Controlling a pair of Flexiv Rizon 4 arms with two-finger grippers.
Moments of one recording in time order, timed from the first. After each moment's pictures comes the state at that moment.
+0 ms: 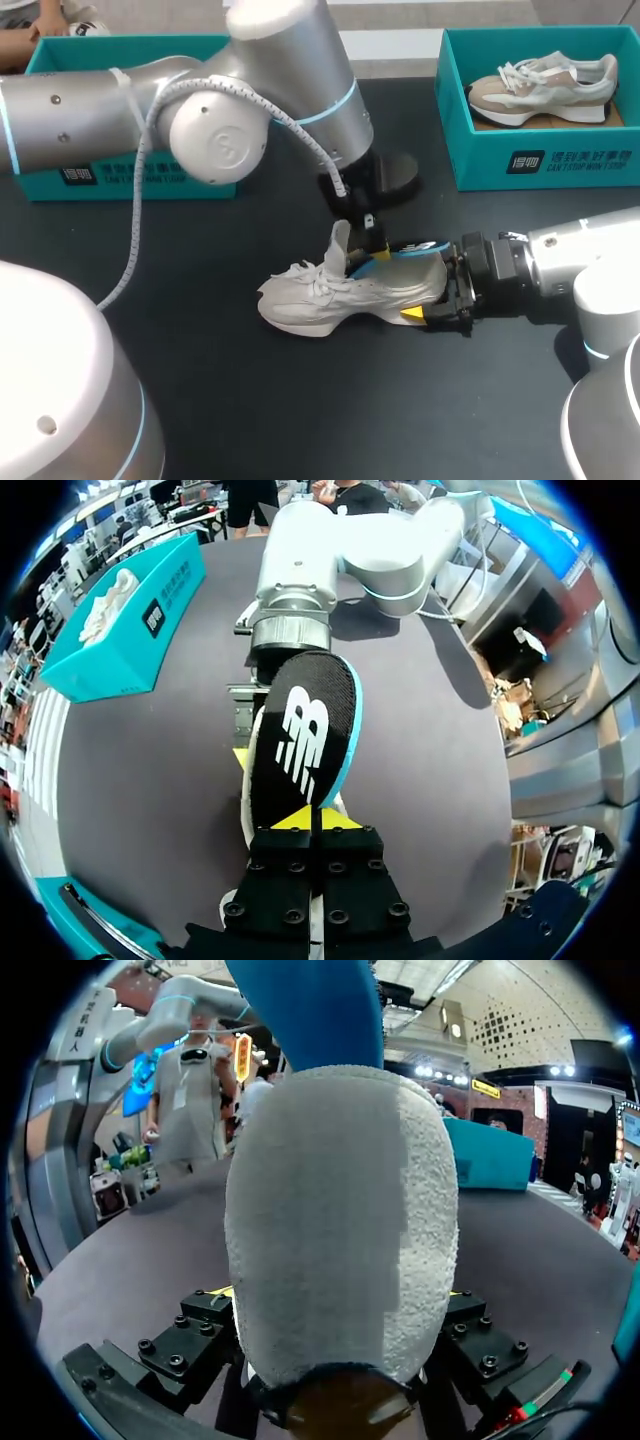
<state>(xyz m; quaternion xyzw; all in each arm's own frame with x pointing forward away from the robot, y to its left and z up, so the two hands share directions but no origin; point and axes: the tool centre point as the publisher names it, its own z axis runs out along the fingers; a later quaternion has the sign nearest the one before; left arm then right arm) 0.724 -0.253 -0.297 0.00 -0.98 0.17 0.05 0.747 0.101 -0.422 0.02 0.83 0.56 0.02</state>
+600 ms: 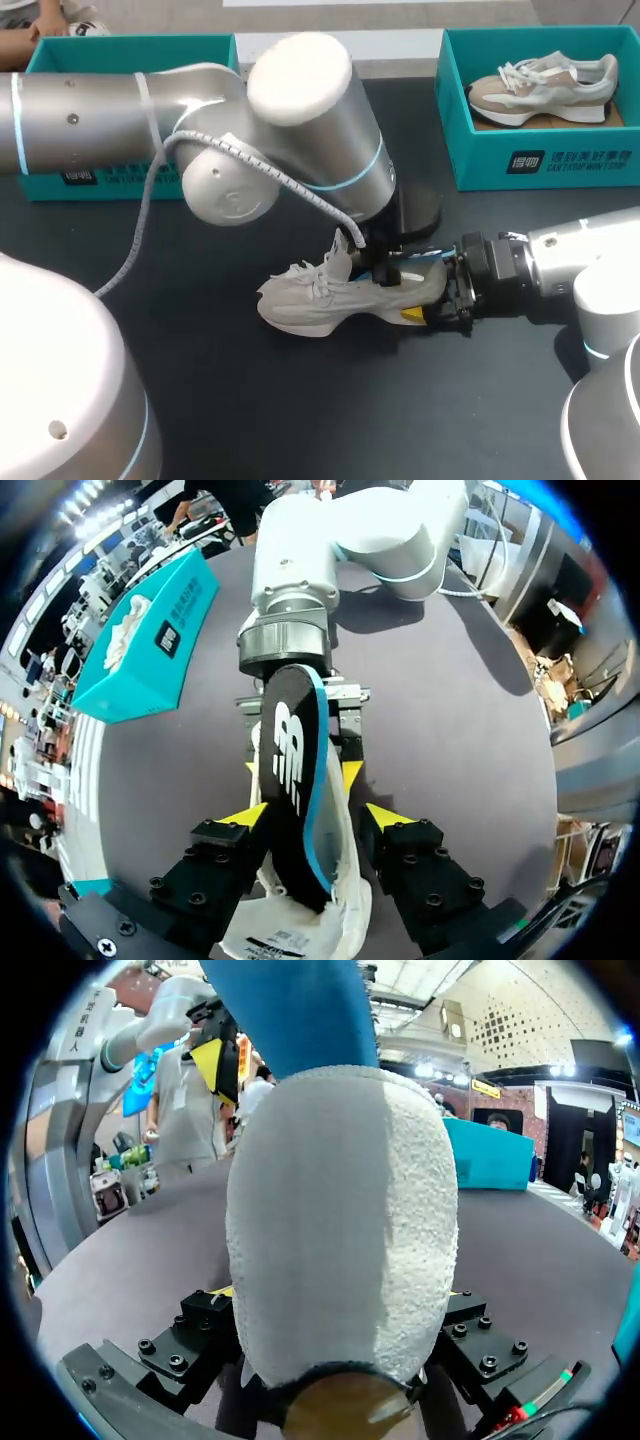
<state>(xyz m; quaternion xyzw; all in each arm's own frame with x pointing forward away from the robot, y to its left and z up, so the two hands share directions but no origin) 0.714 -0.266 -0.308 -0.03 -0.98 0.16 -0.08 0.747 0.101 -0.422 0.02 0.83 0.56 0.02</state>
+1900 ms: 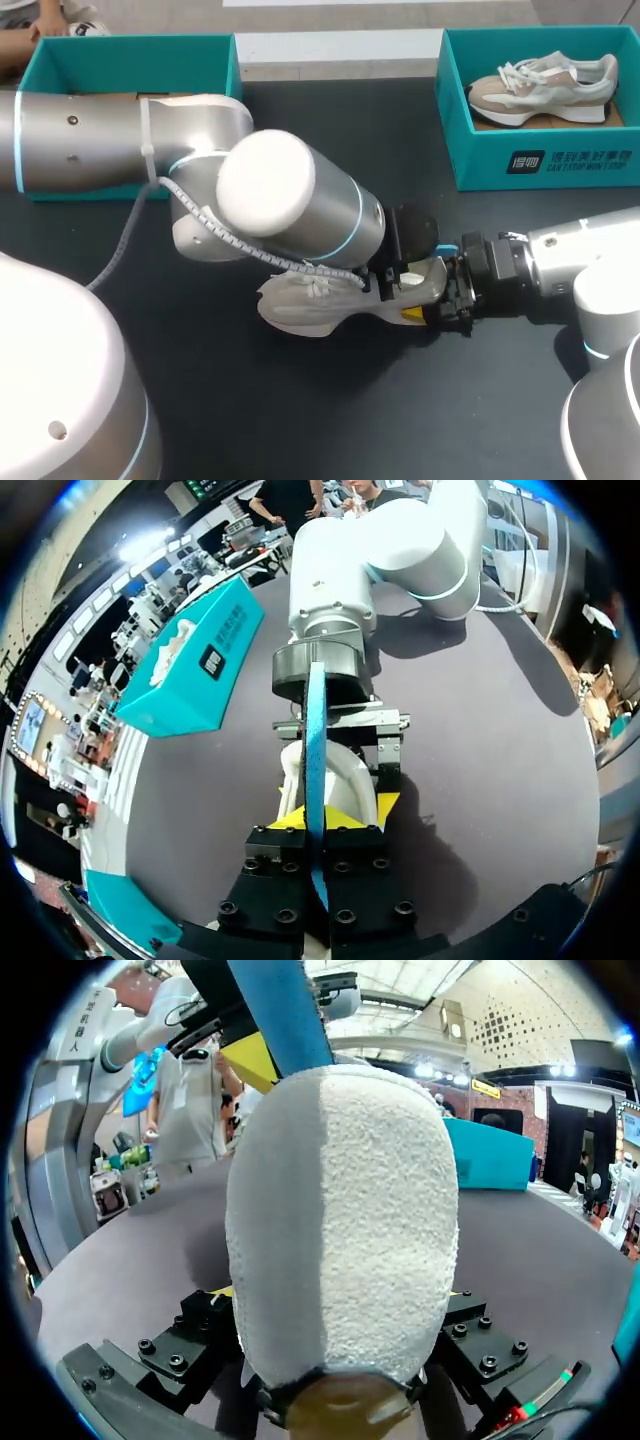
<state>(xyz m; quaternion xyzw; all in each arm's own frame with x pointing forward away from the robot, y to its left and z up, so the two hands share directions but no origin) 0.728 -0.283 -0.312 0.01 -0.96 0.24 -0.17 0.747 0.101 -0.422 0.02 0.83 0.56 0.02</state>
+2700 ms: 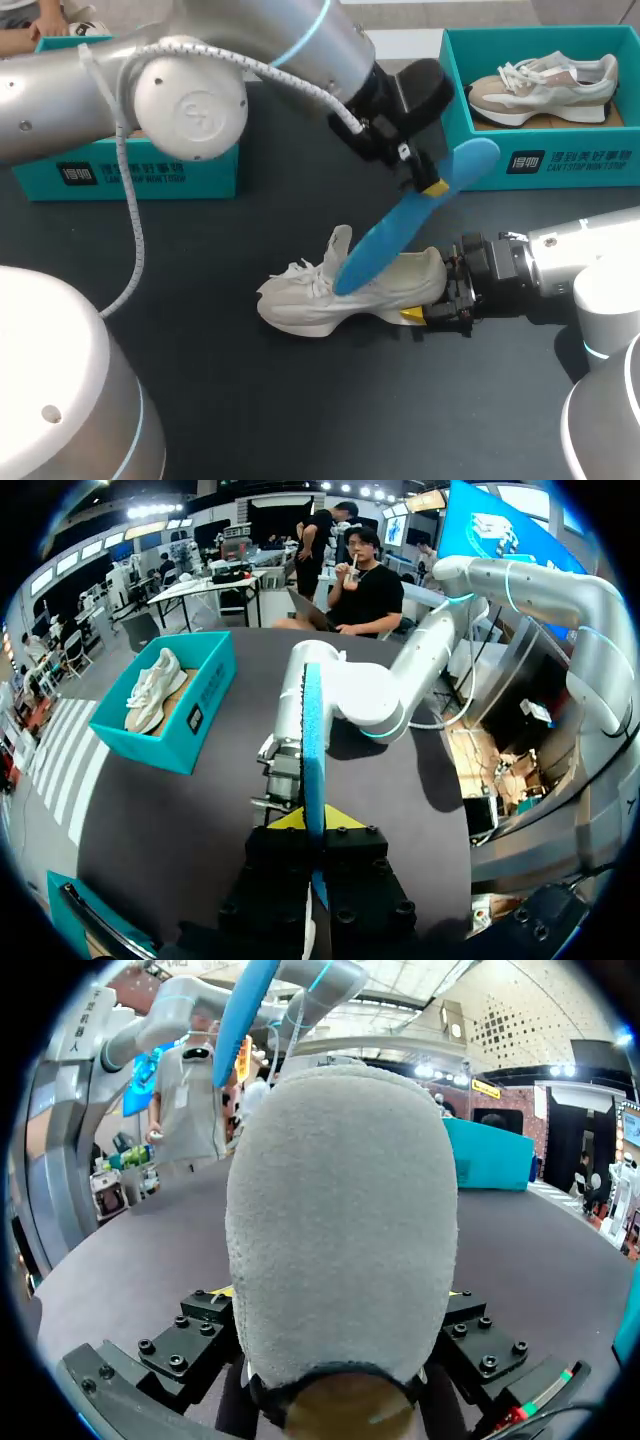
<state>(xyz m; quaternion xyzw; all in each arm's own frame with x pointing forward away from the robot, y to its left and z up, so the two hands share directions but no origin) 0.706 -0.307 -0.142 0.06 -0.94 0.34 0.04 0.747 0.101 -0.422 0.02 0.83 0.56 0.02</state>
